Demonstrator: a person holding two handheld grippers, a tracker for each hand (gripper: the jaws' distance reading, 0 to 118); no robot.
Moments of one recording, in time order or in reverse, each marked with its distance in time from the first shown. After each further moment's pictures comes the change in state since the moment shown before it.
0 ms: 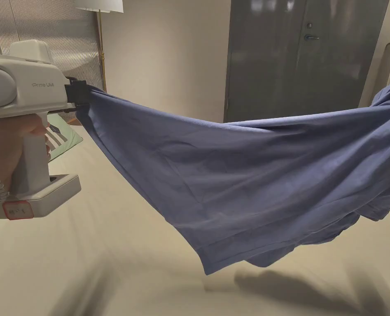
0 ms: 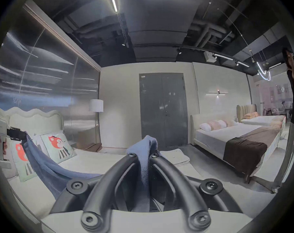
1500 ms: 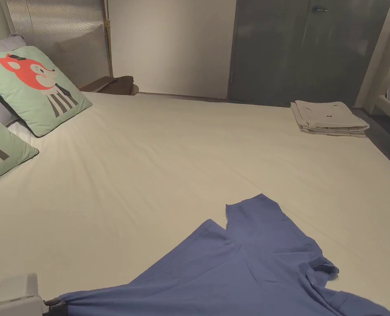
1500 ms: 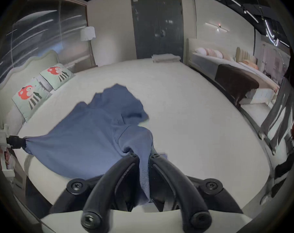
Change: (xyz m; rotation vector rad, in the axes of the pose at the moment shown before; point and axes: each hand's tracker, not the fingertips) left arm -0.079 -0.344 0.195 -0.668 0.145 0.171; right arm 0.004 -0.264 0.252 -0.787 -0.061 -0.049
